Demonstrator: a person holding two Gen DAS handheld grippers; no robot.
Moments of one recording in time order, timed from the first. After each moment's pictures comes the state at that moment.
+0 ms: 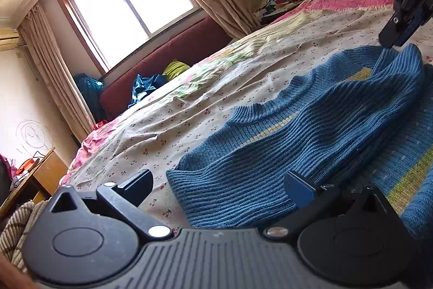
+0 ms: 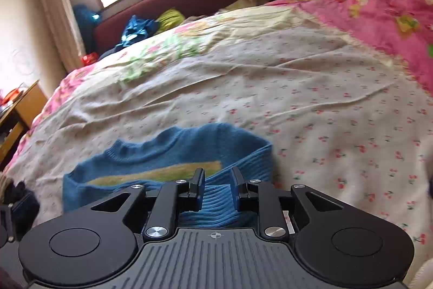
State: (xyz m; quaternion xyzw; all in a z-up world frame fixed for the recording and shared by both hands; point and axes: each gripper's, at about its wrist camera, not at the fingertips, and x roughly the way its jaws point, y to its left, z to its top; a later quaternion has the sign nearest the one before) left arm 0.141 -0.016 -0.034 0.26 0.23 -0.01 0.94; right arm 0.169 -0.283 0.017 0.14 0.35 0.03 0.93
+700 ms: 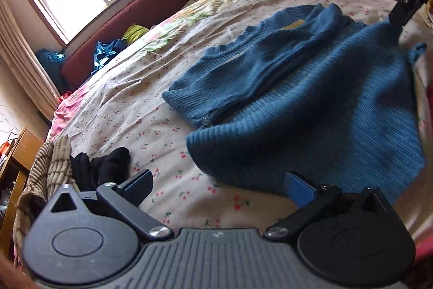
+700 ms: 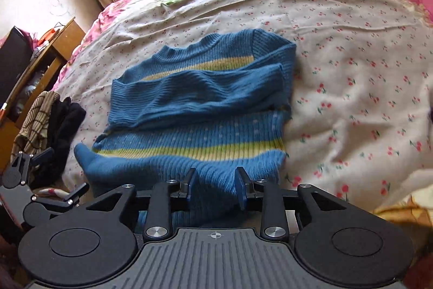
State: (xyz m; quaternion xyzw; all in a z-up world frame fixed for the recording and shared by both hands) left arm 0.014 0.031 0.000 0.28 0.34 -0.10 0.89; right arm 0.075 -0.290 0.025 0.15 0.47 0.12 0.86
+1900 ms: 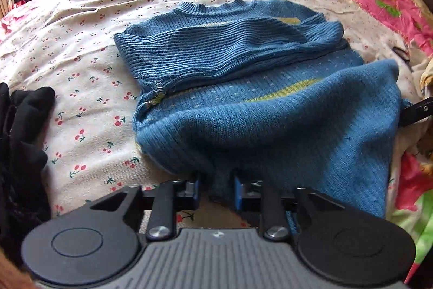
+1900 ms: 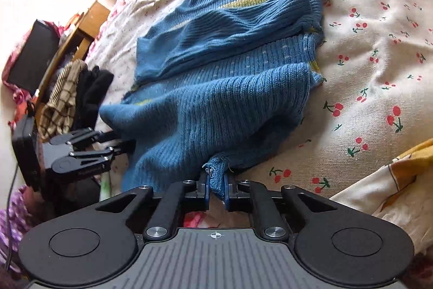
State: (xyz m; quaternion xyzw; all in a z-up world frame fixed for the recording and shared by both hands) left arm 0.080 0.056 -0.008 0.04 0.47 -0.18 0.86; right arm 0.058 -0.290 -0.019 0.23 0.52 0.20 0.80
